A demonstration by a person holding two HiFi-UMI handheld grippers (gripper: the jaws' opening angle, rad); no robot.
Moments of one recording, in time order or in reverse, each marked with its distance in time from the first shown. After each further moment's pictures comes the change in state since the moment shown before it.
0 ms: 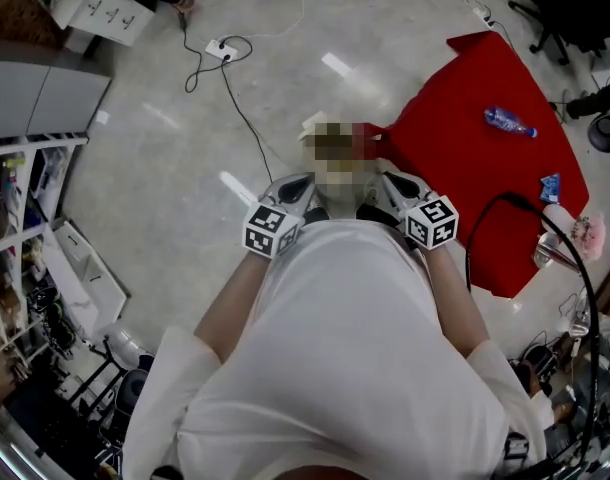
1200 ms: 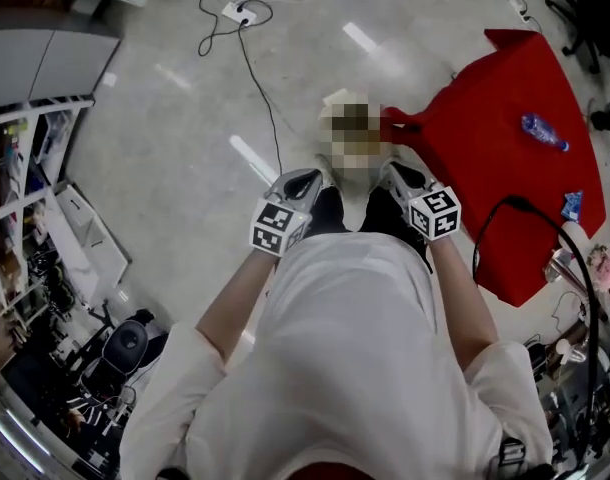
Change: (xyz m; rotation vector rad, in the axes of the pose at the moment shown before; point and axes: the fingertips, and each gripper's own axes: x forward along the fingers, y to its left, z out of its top) left arm -0.005 0.046 -0.053 -0.057 0.060 0.094; right arm 0.075 -0.006 -0.044 -0.016 0.130 0.033
